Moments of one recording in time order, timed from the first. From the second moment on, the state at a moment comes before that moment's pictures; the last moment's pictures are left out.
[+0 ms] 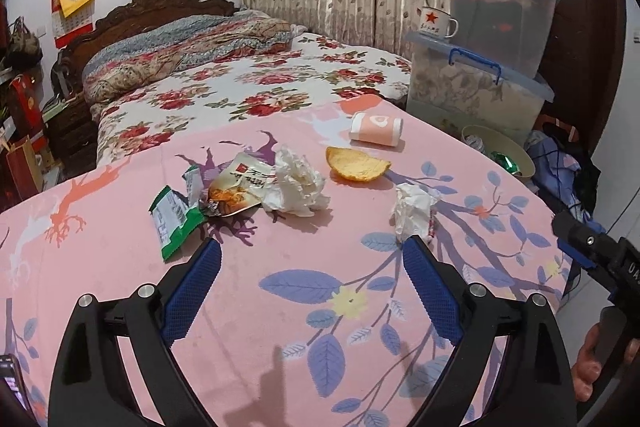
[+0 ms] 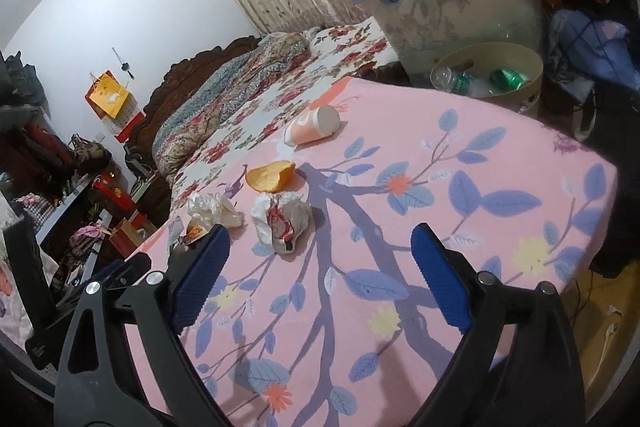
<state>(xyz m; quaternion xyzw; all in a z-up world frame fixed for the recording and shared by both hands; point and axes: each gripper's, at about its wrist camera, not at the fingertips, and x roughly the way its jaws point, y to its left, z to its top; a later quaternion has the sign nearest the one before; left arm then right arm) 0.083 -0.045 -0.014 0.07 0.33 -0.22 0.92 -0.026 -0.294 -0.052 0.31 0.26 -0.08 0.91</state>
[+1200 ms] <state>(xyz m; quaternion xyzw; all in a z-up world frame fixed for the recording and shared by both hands) 0.074 -0.041 -0.003 0.07 0.31 -0.19 0.93 -0.019 -0.286 -0.059 0.30 0.30 -0.09 0.90</state>
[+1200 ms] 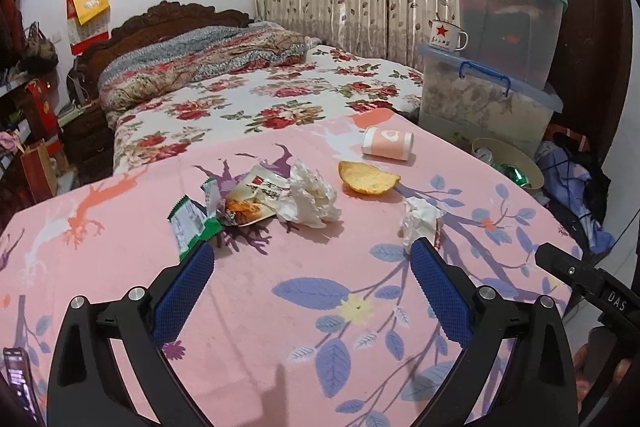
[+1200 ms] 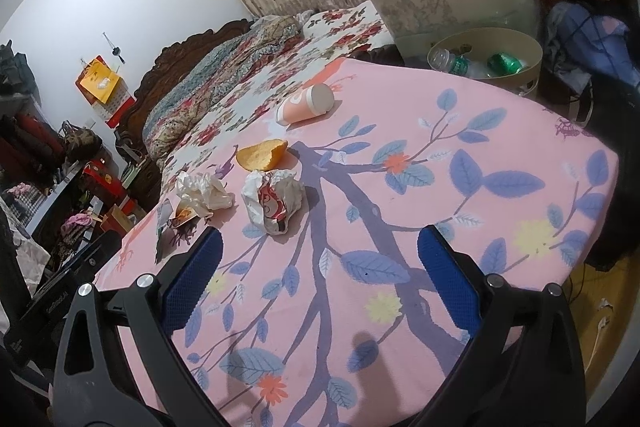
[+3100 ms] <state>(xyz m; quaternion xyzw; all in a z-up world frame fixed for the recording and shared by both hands) 0.085 -0.020 -0.012 0.02 0.32 -0.17 0.93 -0.014 -0.279 -0.069 0.30 0.31 -0.08 0.90</state>
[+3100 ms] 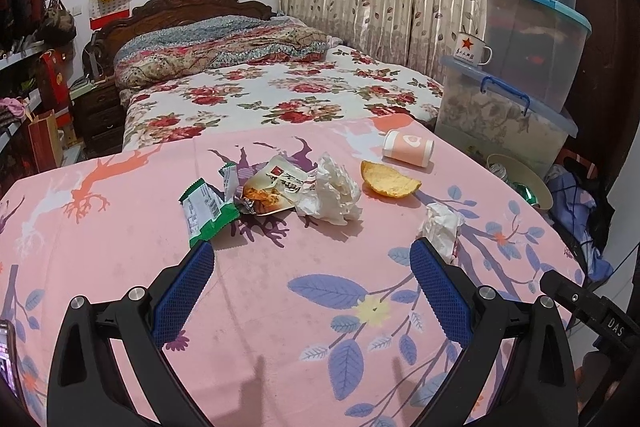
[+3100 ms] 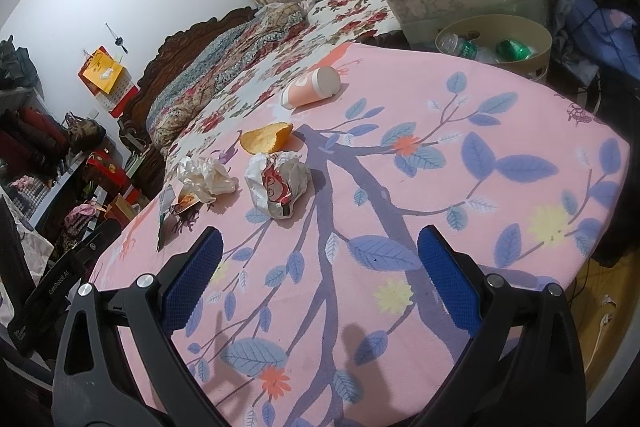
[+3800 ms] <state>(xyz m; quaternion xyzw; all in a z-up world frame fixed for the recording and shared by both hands) 0.088 -0.018 -0.015 0.02 0.32 -0.16 0.93 -0.009 -0.280 -0.068 0.30 0.31 -0.07 0.90</state>
